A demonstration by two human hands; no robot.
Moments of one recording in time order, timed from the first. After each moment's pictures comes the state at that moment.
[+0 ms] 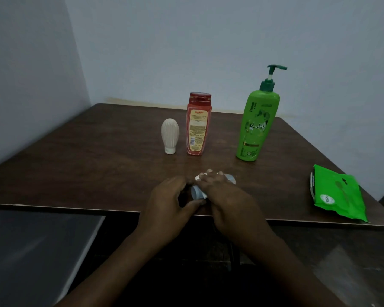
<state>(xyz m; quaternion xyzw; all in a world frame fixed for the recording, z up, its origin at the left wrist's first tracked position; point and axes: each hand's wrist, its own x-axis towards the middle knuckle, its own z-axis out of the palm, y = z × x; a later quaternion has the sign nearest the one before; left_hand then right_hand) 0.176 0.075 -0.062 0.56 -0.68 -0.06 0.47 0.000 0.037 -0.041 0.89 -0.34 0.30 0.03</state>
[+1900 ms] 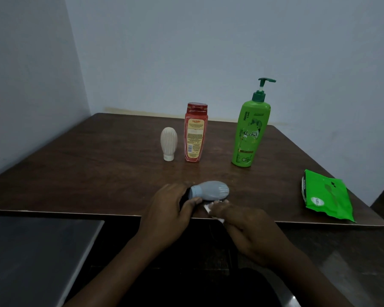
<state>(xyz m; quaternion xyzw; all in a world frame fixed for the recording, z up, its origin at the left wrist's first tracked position) 0.176 0.079 -0.068 0.57 -0.69 -0.03 0.44 -0.052 0.058 -0.049 0.91 -0.29 0.27 -0.09</state>
